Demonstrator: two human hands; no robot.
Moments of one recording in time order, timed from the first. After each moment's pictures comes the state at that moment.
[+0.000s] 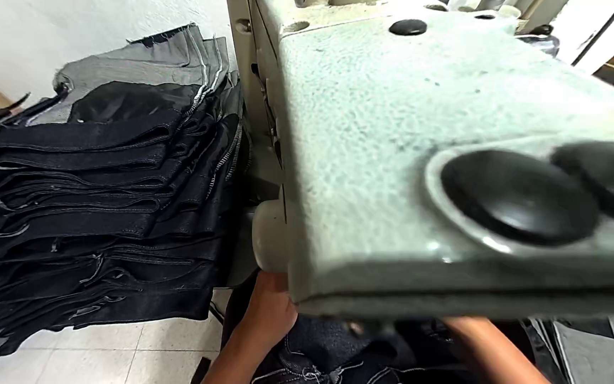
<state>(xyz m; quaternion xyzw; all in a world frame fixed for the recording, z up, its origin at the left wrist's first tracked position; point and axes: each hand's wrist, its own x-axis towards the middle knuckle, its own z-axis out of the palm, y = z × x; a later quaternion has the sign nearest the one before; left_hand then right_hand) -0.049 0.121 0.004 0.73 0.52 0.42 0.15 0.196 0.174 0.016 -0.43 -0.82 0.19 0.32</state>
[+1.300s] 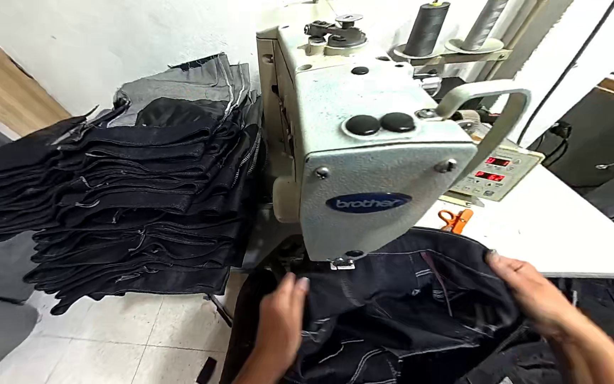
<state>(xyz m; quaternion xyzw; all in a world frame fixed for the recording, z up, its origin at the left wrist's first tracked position) -0.034 0.052 -0.003 0.58 0.67 0.43 0.20 0.339 0.143 -0.023 -0.58 -0.52 0.45 0.43</state>
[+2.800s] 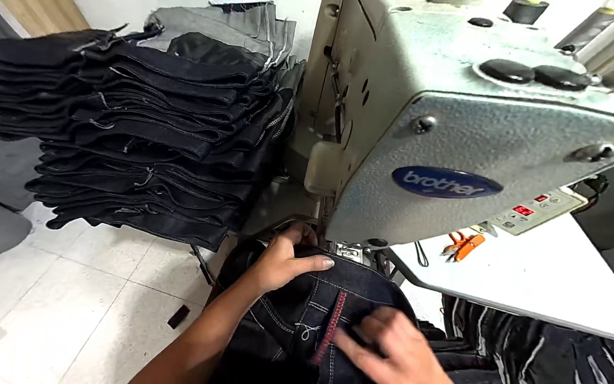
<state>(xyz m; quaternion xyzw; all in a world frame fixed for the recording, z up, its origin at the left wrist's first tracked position) -0.050 0.098 -0.002 0.55 0.48 0.46 0.51 0.213 0.075 -0.022 -0.18 -0.93 -0.01 0.33</state>
